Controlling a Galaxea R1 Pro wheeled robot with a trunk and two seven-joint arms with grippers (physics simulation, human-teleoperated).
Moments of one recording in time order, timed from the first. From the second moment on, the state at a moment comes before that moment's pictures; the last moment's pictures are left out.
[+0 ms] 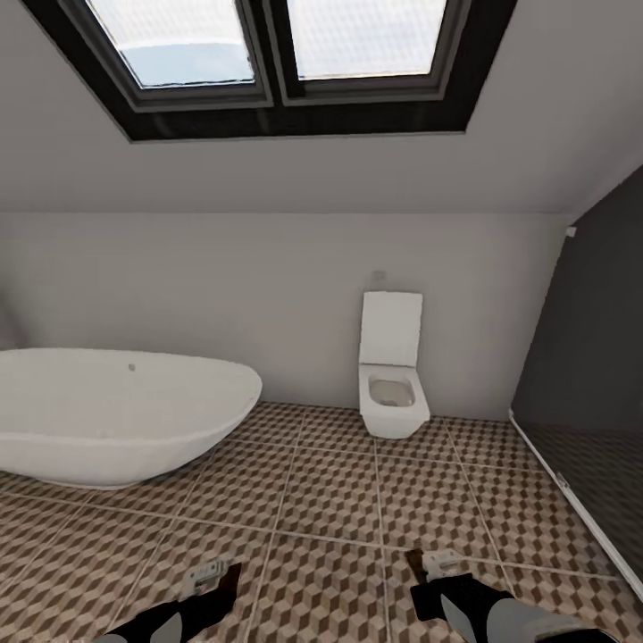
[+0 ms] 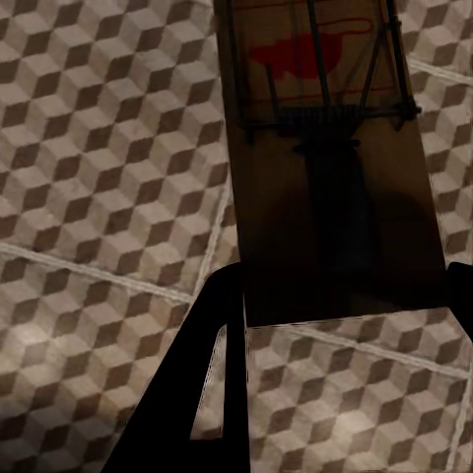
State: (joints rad) left arm -0.59 0.04 0.37 -0.01 -0.07 0.04 -0.15; right arm -0.68 0.00 0.16 0.03 0.00 0.15 0.06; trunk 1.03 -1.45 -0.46
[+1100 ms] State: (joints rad) left arm -0.59 0.05 0.37 -0.01 -0.07 0.04 -0.15; right arm -0.68 0.00 0.16 0.03 0.00 0.15 0.06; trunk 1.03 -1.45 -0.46
